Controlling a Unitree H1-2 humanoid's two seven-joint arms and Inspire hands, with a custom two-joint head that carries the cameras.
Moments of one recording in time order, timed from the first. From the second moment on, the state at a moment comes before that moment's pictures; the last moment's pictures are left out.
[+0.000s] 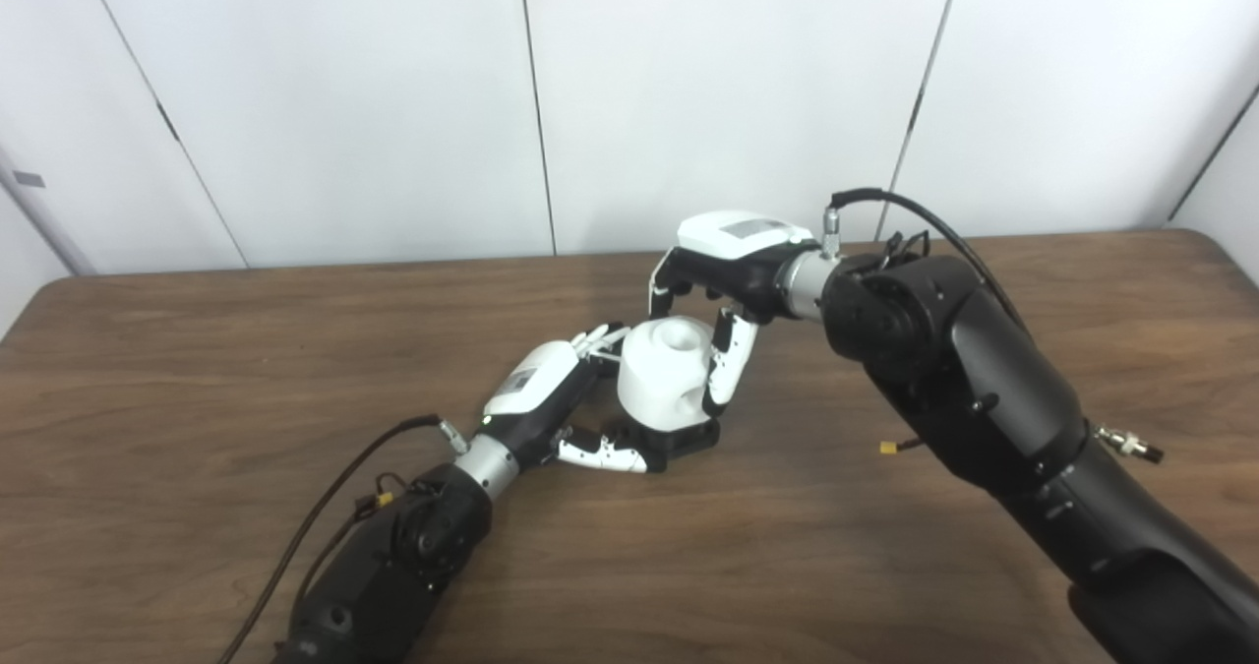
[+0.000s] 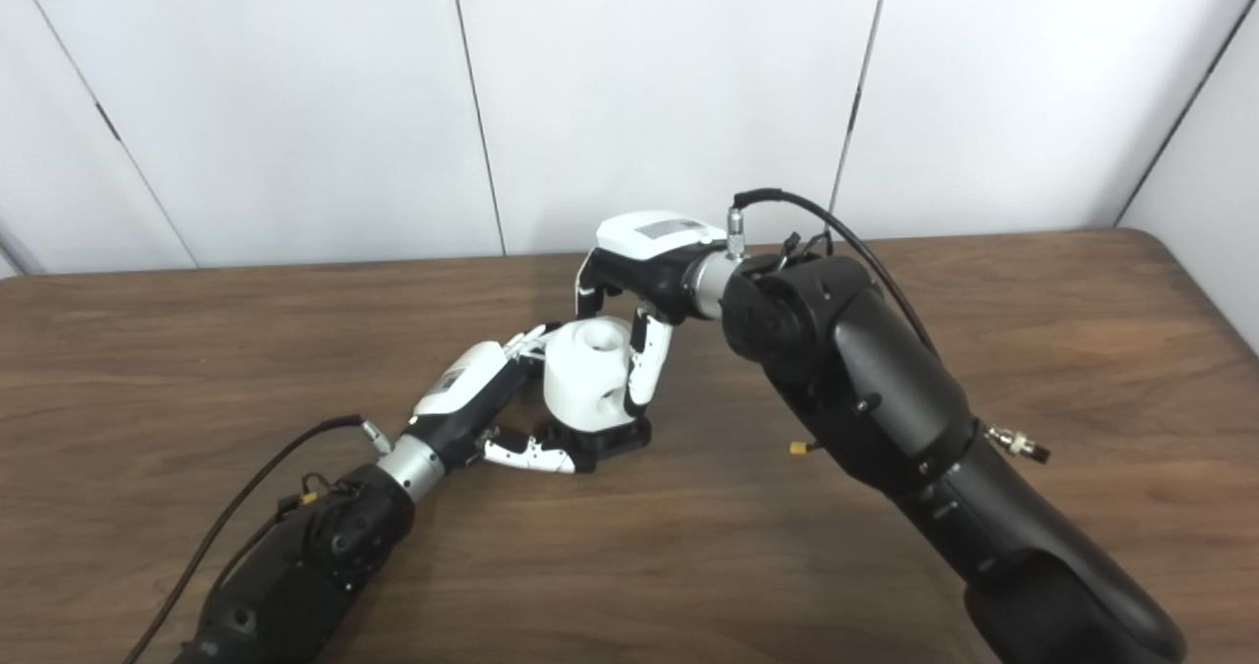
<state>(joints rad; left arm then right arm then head) -0.50 0.19 -0.47 0.58 0.51 -0.34 0.01 -0.75 -0.37 0.47 -0.16 -0.85 0.38 0.86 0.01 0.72</state>
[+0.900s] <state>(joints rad) -0.49 0.17 -0.48 0.54 0.52 -0.29 0.02 -0.74 -0.37 0.48 -0.12 -0.84 0.27 0.83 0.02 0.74</state>
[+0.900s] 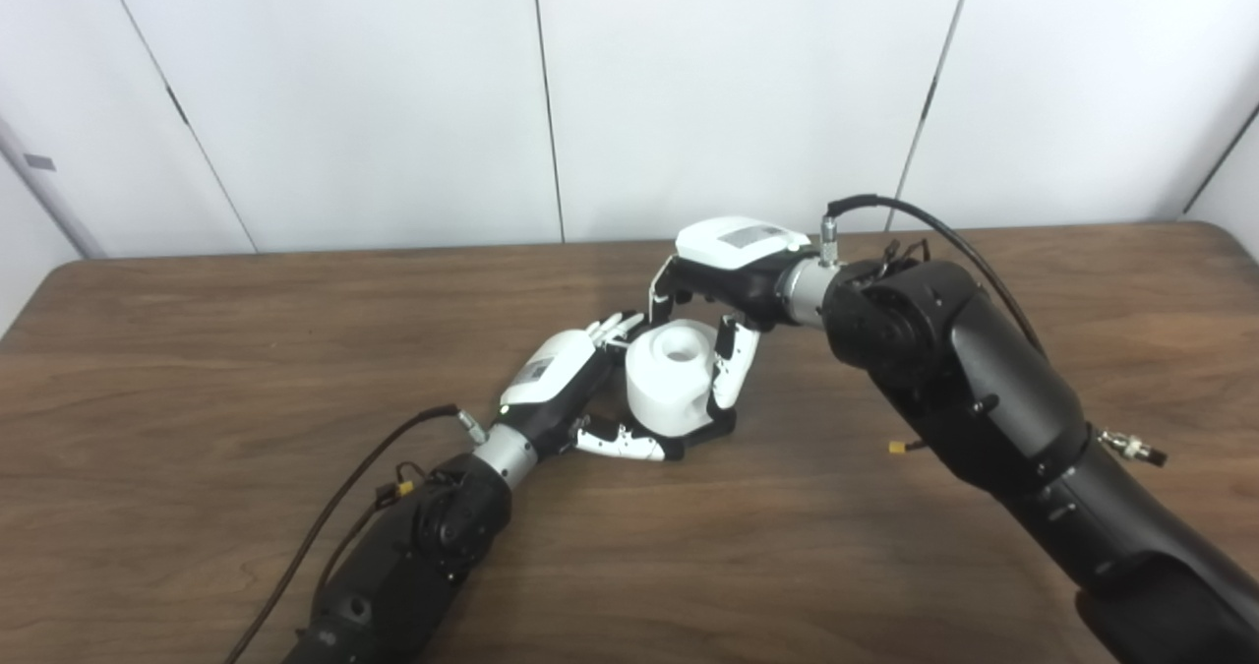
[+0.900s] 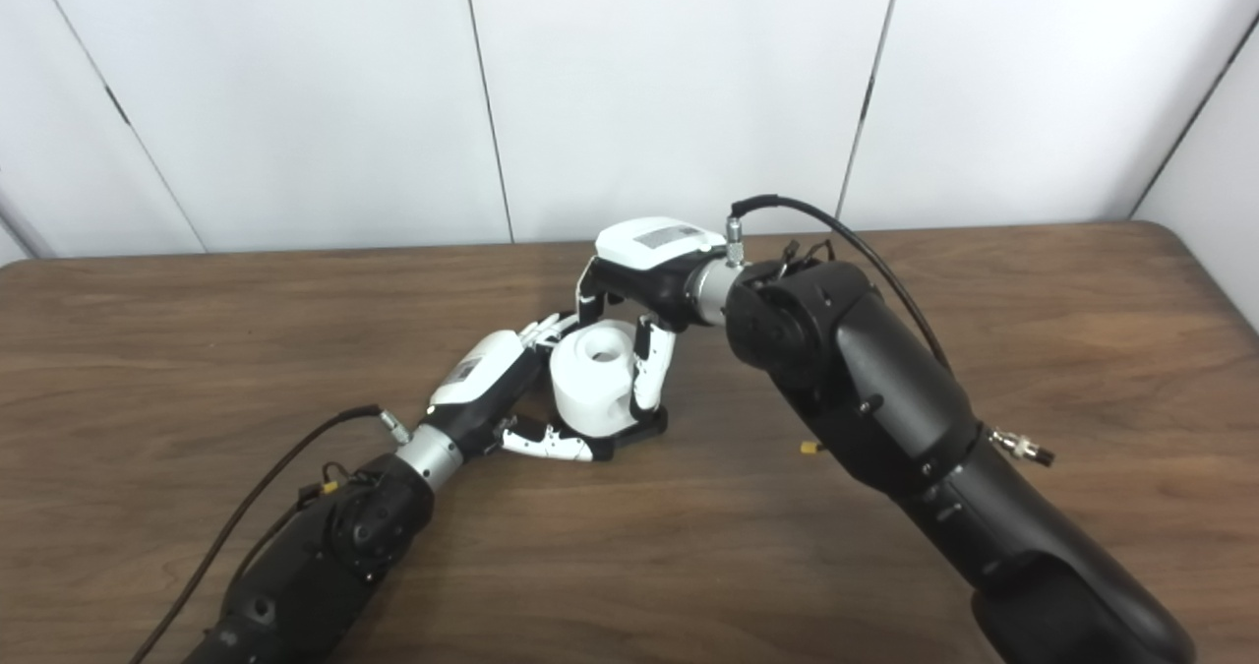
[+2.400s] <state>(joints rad) -0.47 0.18 -0.48 0.48 0.51 -0.24 0.01 -0.70 -0.38 0.45 -0.09 -0.79 0.23 0.78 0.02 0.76</state>
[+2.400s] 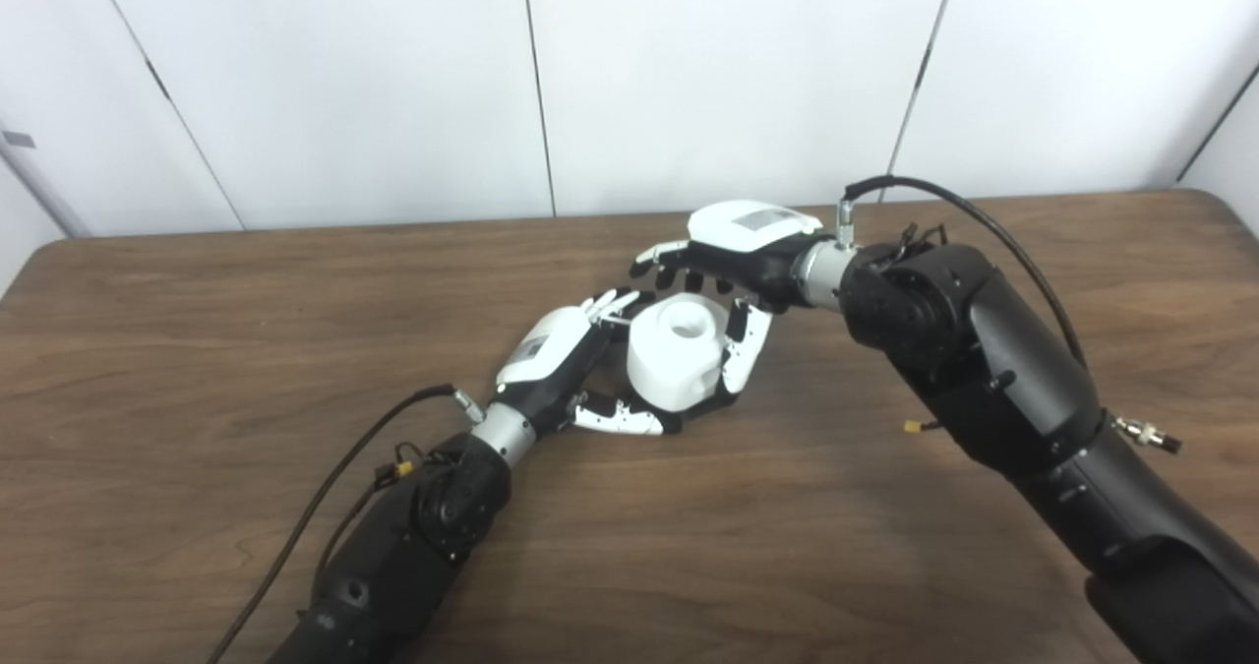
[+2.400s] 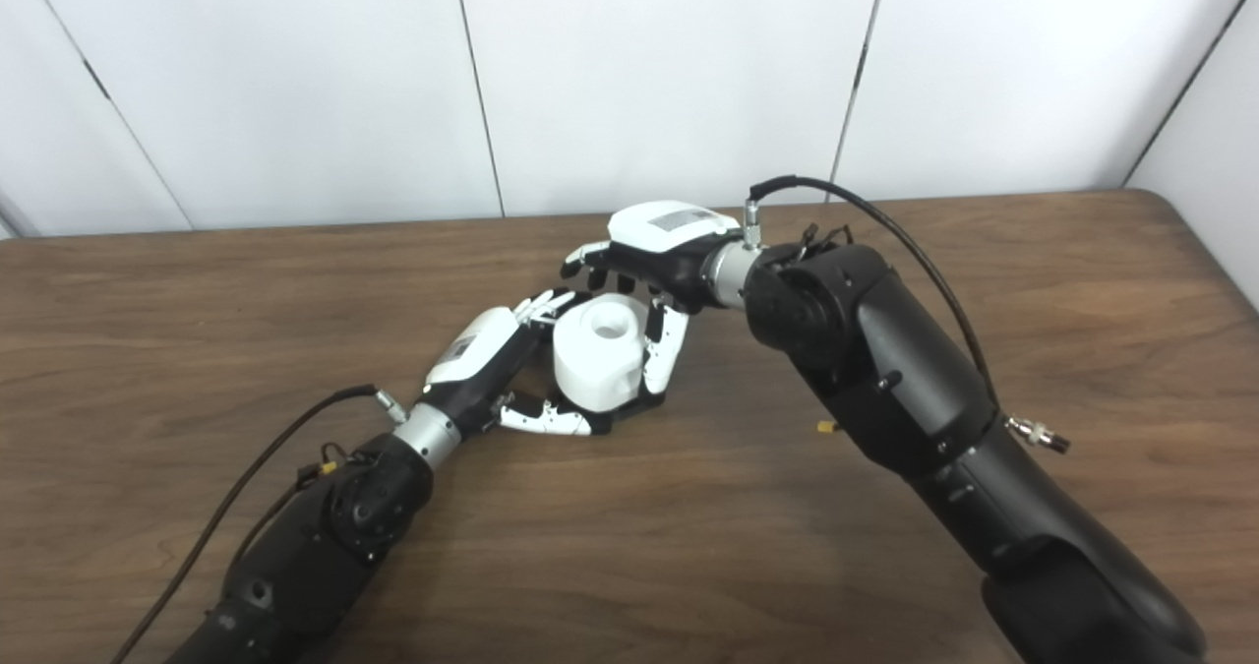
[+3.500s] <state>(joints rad) -0.48 0.17 -0.49 0.50 0.51 -0.25 0.01 -0.74 -0.45 0.42 -0.12 -0.75 0.26 0.88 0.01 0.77</state>
